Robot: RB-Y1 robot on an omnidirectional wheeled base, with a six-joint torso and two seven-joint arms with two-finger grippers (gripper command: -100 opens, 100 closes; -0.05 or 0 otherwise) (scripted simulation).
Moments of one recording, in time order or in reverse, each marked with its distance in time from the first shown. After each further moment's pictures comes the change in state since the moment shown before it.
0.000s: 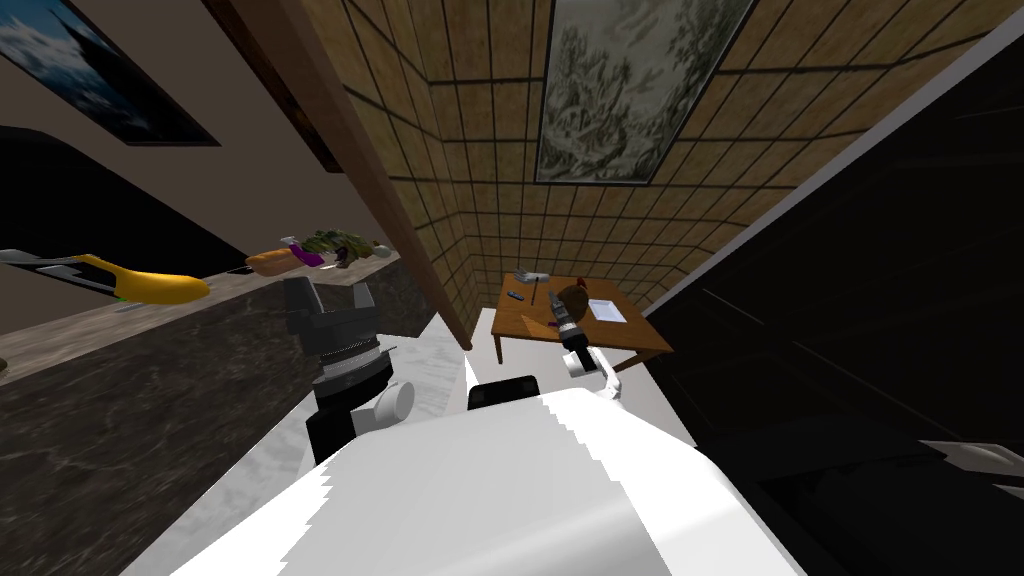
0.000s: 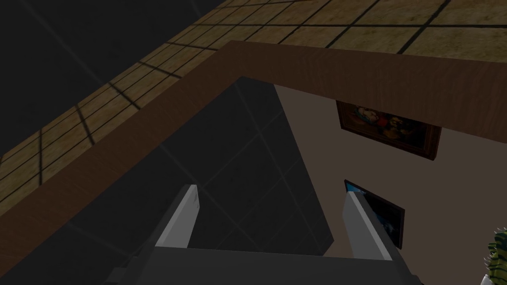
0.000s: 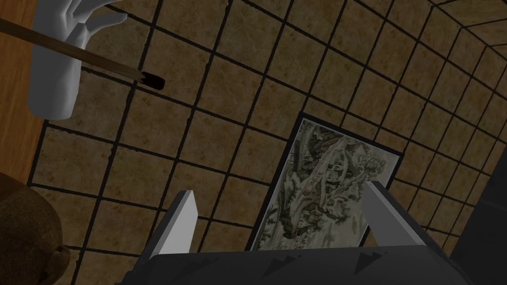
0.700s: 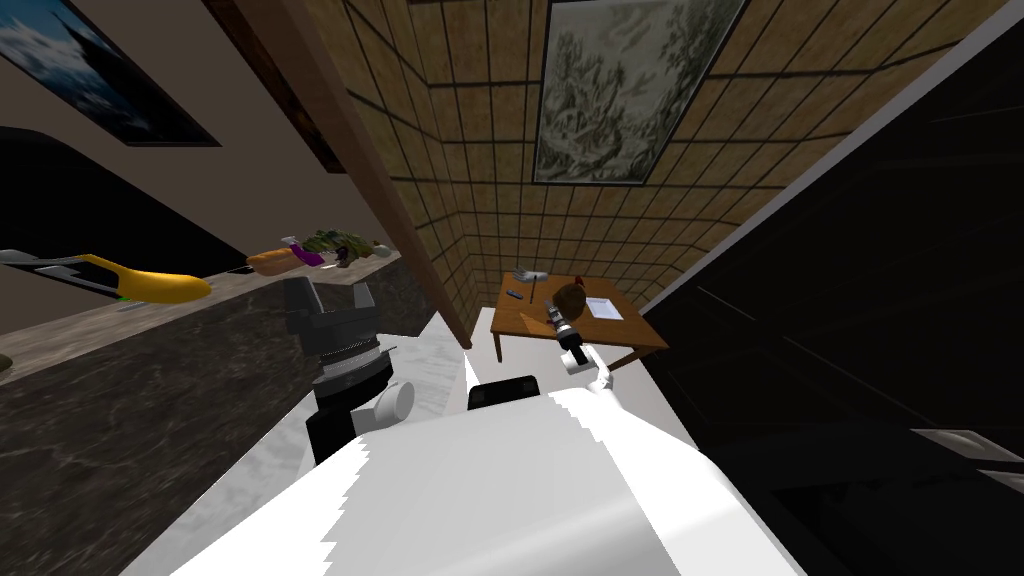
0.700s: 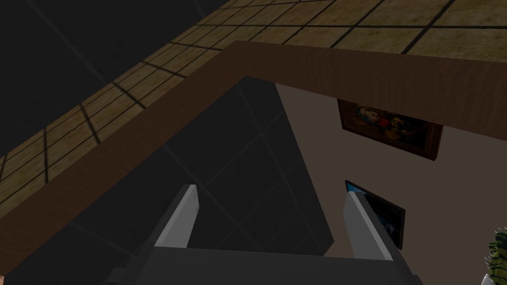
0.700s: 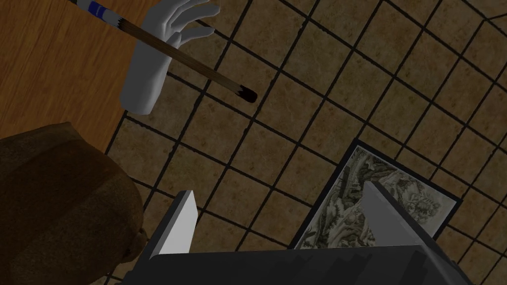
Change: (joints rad) left arm 0.000 0.000 0.000 0.000 0.000 0.000 0.000; right arm -0.092 -0.018 -0.009 0.222 0.071 0.061 0.009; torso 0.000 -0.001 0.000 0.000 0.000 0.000
